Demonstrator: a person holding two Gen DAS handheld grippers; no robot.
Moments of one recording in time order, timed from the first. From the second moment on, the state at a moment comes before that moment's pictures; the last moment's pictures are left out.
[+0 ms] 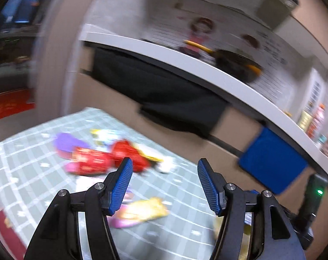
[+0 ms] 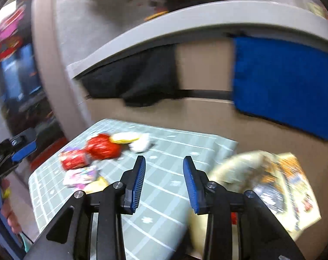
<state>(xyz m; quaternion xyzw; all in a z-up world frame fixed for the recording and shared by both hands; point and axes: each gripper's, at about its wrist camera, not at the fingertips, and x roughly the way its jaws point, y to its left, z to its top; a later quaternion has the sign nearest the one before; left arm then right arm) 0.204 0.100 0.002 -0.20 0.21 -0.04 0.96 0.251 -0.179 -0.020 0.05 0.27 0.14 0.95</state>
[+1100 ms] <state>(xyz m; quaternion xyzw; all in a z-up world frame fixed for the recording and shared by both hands) 0.311 0.151 -0.145 -0.27 0.38 0.00 0.89 0.316 -0.154 -0.100 0.00 0.40 0.14 0.91</state>
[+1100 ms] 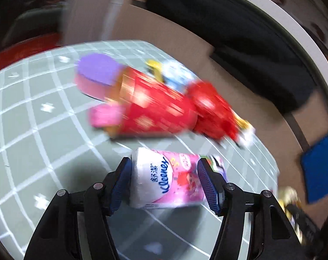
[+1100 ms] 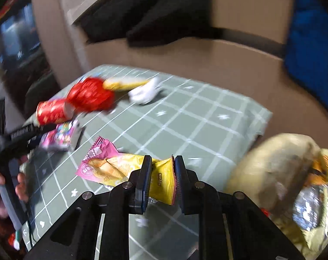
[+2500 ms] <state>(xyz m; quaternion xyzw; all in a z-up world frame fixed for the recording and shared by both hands) 0.329 0.005 -0.144 -0.07 0.43 -0.11 0.89 0.299 -0.214 -0.084 0.02 0.35 0.15 0.92</state>
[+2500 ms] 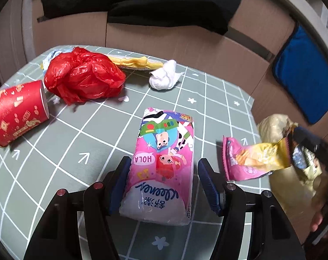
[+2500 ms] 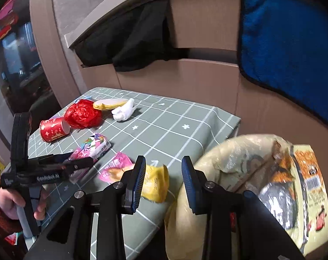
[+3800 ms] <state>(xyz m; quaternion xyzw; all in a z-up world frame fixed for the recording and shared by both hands) 0.272 0.059 -0.087 -0.18 0.36 -0.09 0.91 0.315 -0.117 -0.134 -0.08 0.43 0.20 0.87</state>
